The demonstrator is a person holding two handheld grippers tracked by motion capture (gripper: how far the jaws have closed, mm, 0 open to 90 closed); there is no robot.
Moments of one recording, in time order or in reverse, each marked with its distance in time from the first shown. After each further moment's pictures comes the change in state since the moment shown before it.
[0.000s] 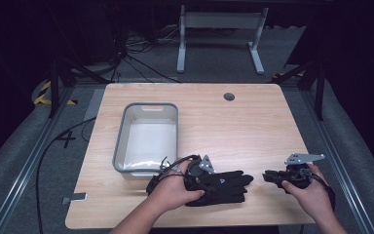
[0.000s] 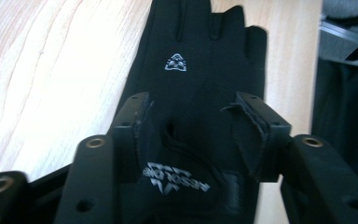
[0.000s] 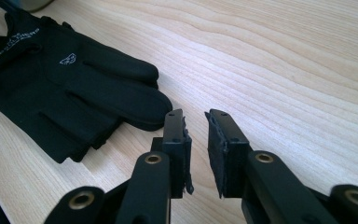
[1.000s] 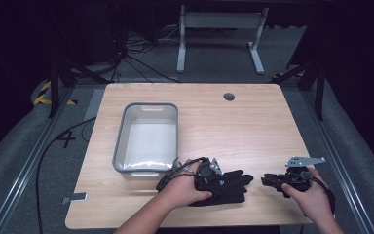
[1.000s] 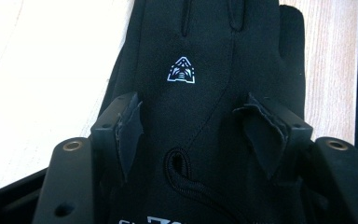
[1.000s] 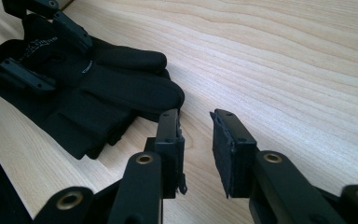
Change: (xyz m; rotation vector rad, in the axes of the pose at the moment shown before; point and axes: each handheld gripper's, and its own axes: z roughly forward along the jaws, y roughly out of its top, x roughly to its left) left arm 0.005 0.002 0.040 0.057 -0.044 -0.026; right arm 0.003 -0.009 0.003 -0.008 0.048 0.056
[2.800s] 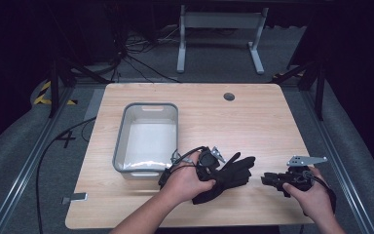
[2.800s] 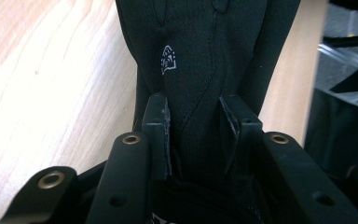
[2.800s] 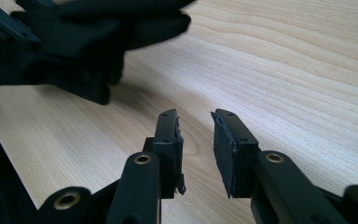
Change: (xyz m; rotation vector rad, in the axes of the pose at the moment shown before) left arm -0.002 0.028 -0.046 -0.056 -0.008 -0.106; right arm 0.000 0.002 -0.003 -0.024 0.027 0.003
